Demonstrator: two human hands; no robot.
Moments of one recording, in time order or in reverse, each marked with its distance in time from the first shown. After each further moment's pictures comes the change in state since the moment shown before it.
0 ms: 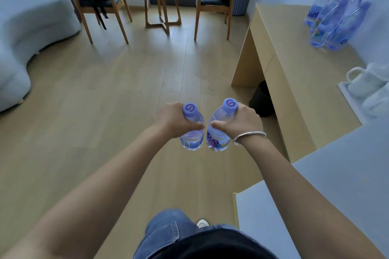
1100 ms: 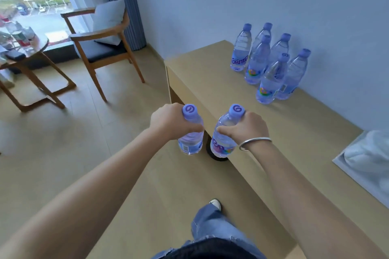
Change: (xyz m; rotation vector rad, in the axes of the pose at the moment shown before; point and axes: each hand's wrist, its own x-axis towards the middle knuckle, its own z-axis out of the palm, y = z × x) left_hand 0.570 0.219 0.017 0.129 -0.203 0.514; right_hand 0.474 0.115 -0.102 0.082 0.386 0.535
